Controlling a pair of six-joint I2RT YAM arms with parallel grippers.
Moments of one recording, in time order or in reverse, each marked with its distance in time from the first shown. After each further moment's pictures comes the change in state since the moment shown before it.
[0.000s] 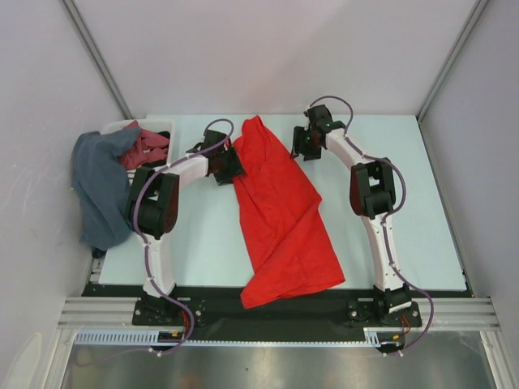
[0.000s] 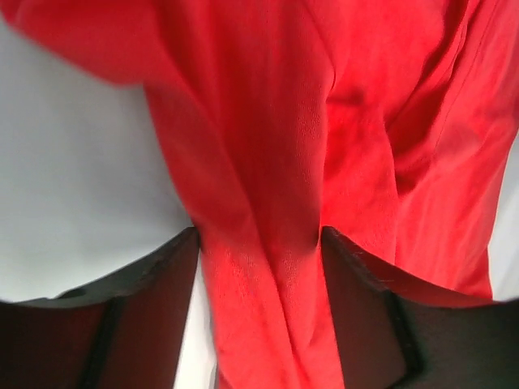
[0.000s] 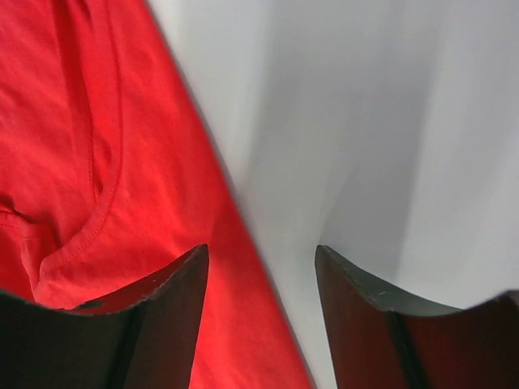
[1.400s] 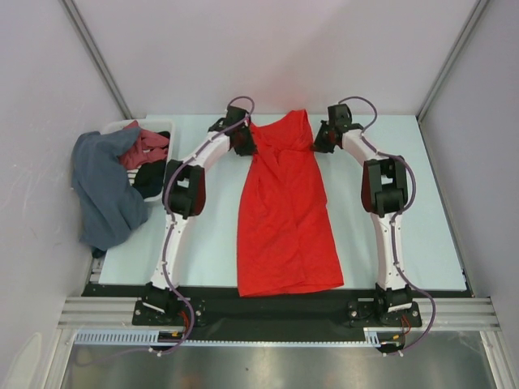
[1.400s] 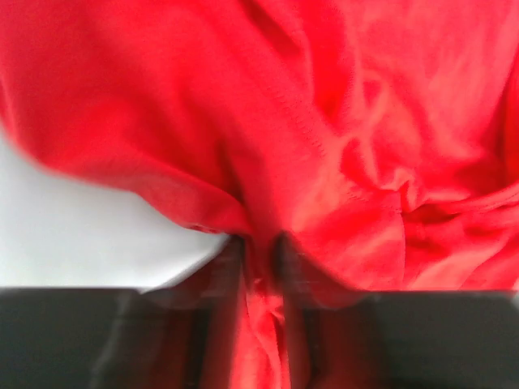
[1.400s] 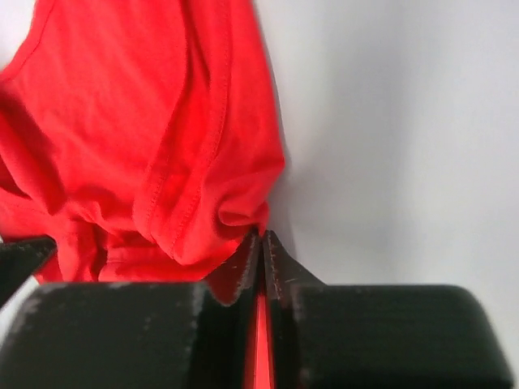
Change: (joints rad) left arm -0.051 0.525 0.844 -0.245 -0.032 0.099; right arm -0.116 -0.036 -0.114 0.198 0.030 0.228
